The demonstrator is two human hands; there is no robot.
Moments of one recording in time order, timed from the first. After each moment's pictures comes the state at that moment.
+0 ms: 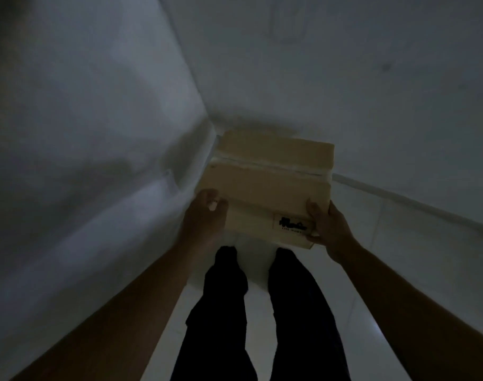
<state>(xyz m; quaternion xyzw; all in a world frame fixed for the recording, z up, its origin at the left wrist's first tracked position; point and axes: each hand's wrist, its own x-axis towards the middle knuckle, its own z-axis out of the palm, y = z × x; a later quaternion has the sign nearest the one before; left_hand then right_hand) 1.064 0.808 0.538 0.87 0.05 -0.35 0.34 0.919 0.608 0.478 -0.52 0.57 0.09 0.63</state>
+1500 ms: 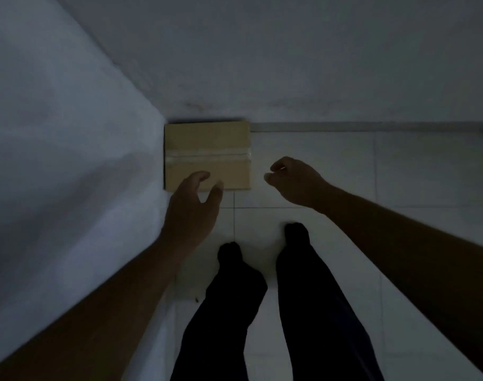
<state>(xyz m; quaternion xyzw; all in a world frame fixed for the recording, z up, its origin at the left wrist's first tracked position) 1.058 0.813 0.444 0.88 -0.22 -0.34 0.26 0.935 0.640 0.407 -0.72 0.46 0.18 0.49</state>
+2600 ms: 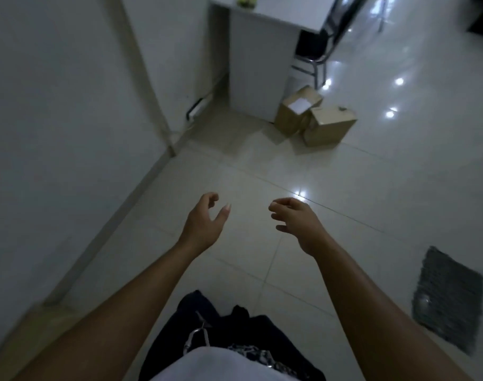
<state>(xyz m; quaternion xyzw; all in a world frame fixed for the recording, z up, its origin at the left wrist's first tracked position) 0.451 0.710 0.709 0.51 -0.69 -0.48 0.20 0.252 0.806 0.758 -0.22 0.74 -0.40 0.49</state>
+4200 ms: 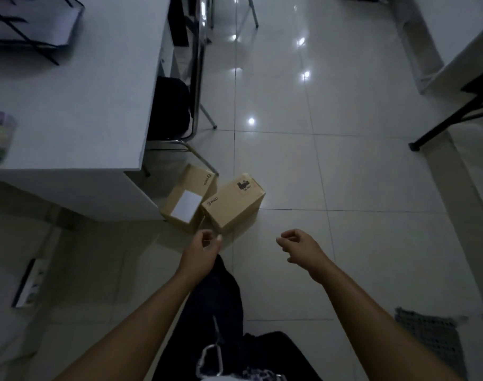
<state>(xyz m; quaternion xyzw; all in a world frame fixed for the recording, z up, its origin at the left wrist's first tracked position) -0.357 0.293 0.662 0.46 -0.69 -0.56 -0.03 -0.522 0.477 0.679 -0.02 0.82 -0.37 0.43</state>
